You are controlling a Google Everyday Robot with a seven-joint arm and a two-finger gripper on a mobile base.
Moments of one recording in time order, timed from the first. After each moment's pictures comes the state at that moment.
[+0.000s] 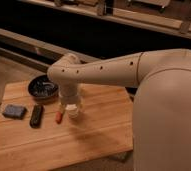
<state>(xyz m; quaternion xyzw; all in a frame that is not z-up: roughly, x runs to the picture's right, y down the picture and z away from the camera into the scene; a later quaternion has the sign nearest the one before) -0.108 0.103 0.703 -0.26 0.23 0.64 0.68</state>
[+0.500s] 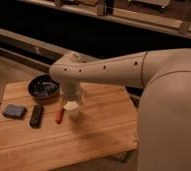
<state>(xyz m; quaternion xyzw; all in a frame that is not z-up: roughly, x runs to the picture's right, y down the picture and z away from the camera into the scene) -0.101 0.070 0.708 -0.23 0.19 0.70 0.65</state>
